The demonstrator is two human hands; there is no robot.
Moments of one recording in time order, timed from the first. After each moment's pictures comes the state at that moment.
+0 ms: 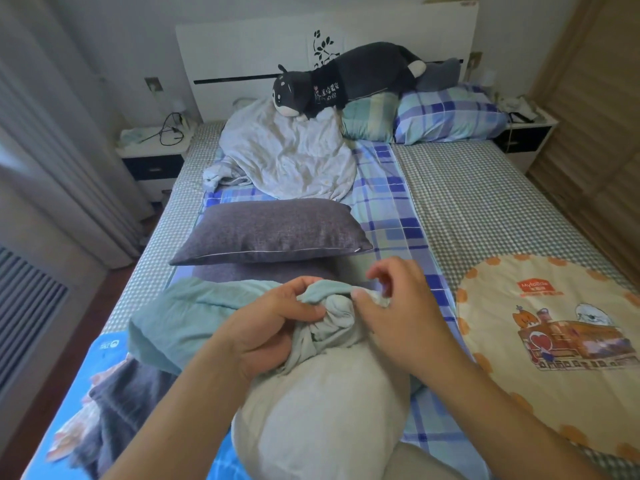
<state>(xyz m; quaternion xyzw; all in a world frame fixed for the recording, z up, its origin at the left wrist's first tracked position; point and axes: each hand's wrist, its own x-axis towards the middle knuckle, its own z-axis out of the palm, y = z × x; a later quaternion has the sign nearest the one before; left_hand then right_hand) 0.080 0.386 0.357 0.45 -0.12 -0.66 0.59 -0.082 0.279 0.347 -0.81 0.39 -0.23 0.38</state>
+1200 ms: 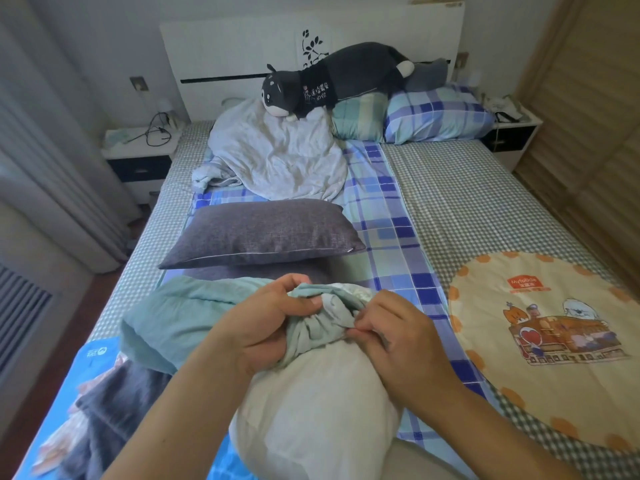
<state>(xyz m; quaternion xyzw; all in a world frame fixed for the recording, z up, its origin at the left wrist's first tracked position) 0.079 0.375 0.363 0.48 -0.07 -0.63 0.60 -0.098 0.290 0.309 -0.88 0.21 -0.34 0.25</state>
